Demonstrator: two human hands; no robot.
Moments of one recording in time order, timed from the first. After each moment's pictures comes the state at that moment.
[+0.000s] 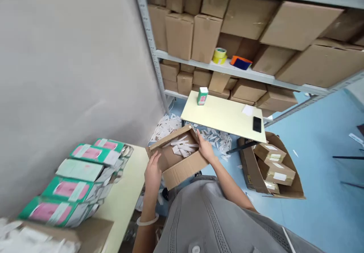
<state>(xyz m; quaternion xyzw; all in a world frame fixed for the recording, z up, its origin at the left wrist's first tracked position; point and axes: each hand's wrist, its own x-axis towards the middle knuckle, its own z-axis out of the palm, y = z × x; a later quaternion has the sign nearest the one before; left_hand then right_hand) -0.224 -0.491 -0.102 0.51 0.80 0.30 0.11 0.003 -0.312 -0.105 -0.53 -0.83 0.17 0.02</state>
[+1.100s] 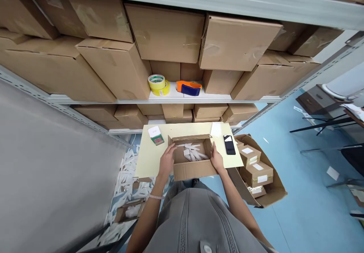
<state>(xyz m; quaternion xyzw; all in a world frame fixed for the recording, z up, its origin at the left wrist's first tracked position) -0.041 -0.004 -0.109 0.74 0.58 0.26 0.23 0.253 -0.025 -0.154 -0.77 -0.60 0.18 0.08</state>
